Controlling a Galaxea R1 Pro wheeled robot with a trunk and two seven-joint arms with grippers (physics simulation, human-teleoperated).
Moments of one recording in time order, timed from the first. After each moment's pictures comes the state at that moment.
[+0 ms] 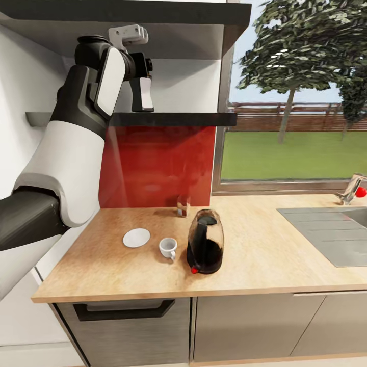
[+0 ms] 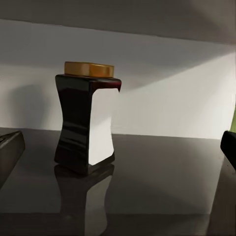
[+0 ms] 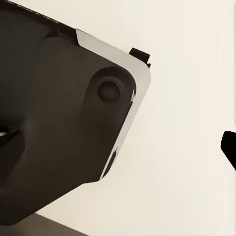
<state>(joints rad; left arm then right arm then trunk) -1.77 -0.17 -0.05 -0.82 0.17 0.73 0.27 -0.23 -0.19 0.29 0.05 0.08 -0.03 0.42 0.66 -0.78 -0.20</state>
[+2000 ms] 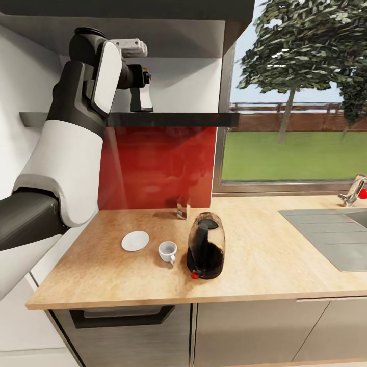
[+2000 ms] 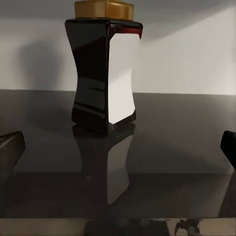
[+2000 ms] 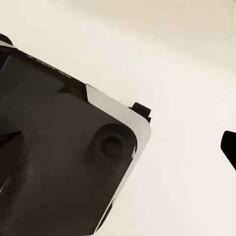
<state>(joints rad) -1.77 -0.17 -0.04 -0.86 0.16 0.96 0.32 -0.24 -0.17 0.29 0.02 0.08 -0.19 0.43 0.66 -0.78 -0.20</state>
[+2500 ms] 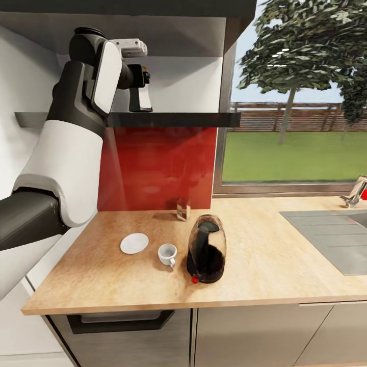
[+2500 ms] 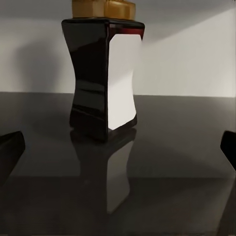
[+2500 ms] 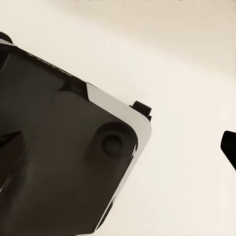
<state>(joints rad) -1.77 -0.17 -0.04 -0.86 0.16 0.96 0.32 -0.24 -0.17 0.29 0.02 0.08 -0.19 0.43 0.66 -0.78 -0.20</state>
